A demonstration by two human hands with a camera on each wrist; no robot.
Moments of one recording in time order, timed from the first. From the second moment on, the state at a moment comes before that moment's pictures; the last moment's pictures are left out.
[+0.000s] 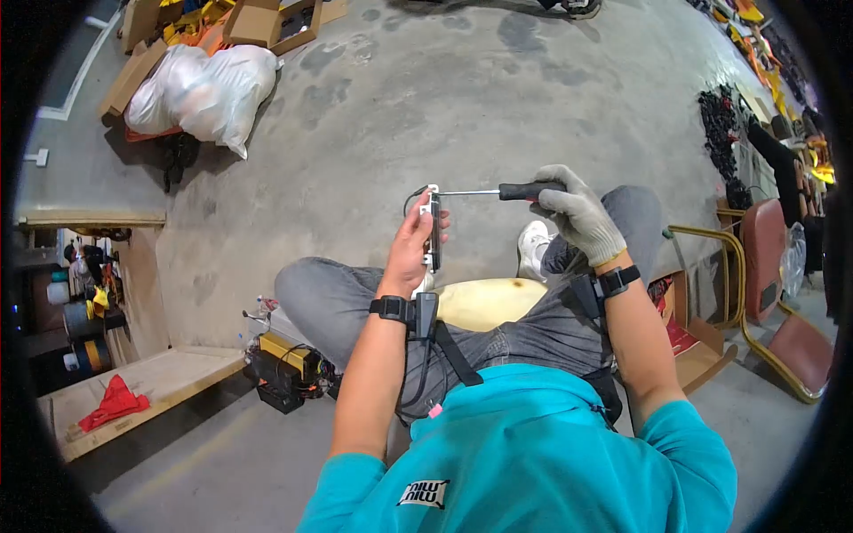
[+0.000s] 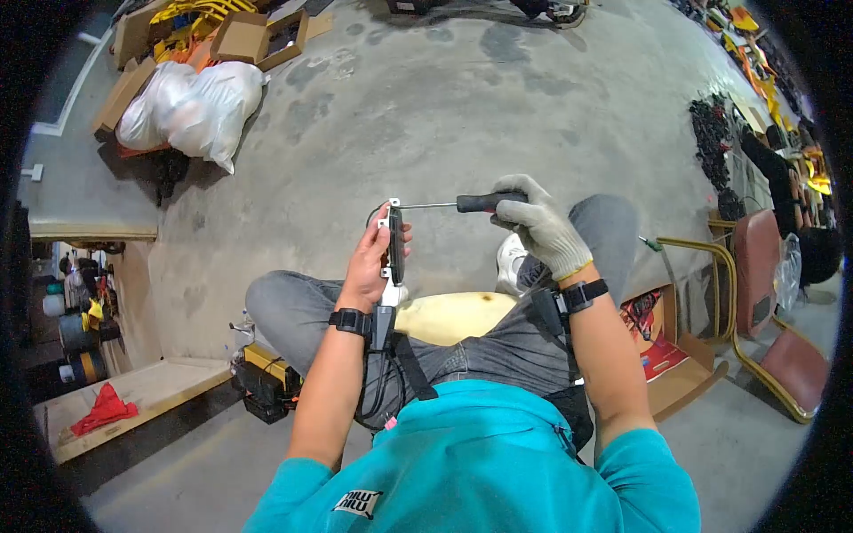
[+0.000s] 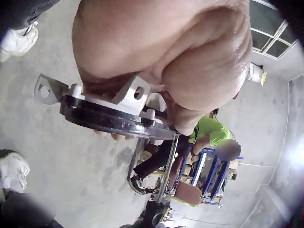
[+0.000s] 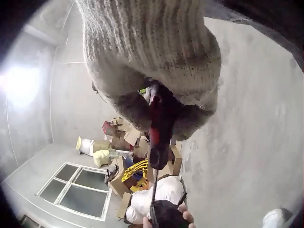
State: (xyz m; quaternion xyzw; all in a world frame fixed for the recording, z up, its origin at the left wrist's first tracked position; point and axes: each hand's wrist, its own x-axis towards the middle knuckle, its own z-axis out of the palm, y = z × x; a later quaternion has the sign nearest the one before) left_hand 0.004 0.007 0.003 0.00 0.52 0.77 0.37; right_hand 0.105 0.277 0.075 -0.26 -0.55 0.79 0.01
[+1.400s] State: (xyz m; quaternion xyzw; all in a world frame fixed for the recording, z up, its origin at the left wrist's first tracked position) left_hand 0.001 0.006 0.002 0.00 0.52 0.77 0.37; right_hand 0.106 0.272 0.072 -0.25 -0.56 0.79 0.02
